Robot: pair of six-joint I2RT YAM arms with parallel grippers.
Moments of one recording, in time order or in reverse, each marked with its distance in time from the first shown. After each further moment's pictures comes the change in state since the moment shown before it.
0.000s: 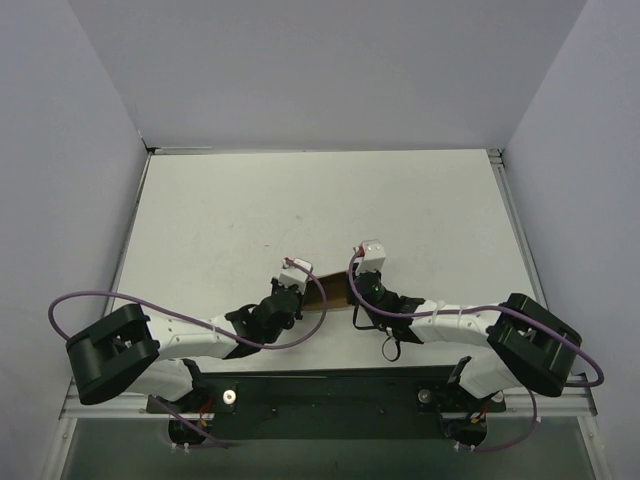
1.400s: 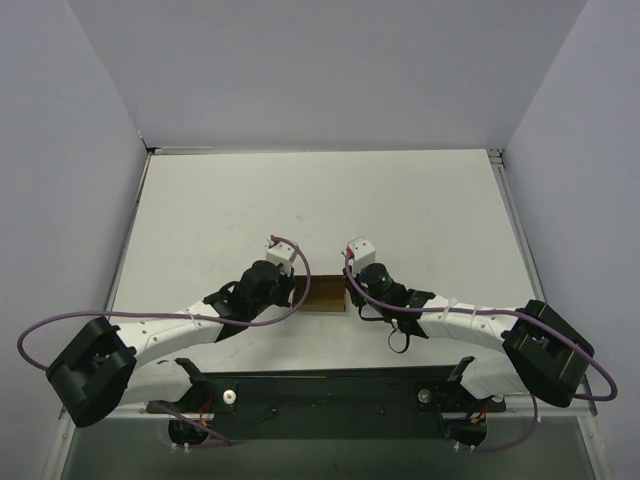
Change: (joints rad) left arm 0.245 -0.106 0.114 -0.313 0.356 -0.010; right arm -0.073 -0.069 0.033 -0.153 -0.245 -0.294
